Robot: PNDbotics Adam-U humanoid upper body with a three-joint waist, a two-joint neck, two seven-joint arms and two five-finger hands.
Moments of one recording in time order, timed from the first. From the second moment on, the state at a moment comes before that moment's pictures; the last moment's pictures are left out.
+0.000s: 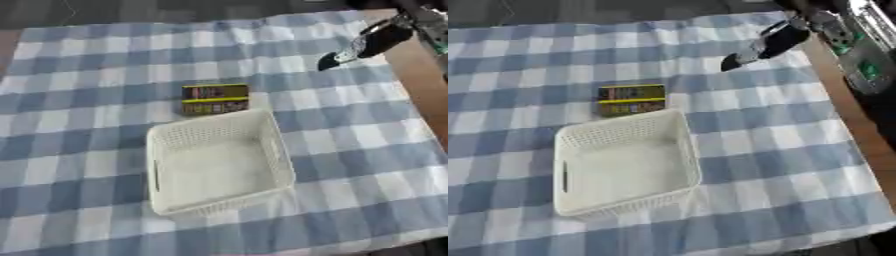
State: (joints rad) left arm -0.42 0.38 -0.07 -1.99 0.03 -0.27 0.25; right arm -0.71 -0.80 0.24 -1.50 0.57 -0.43 0.05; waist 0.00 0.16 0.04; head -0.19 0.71
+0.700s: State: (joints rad) left arm -0.43 0.38 -0.08 -1.99 0.03 -0.27 0.25; right arm -0.75 -0.71 0.26 -1.39 0.54 -0.45 0.05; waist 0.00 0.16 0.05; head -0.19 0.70
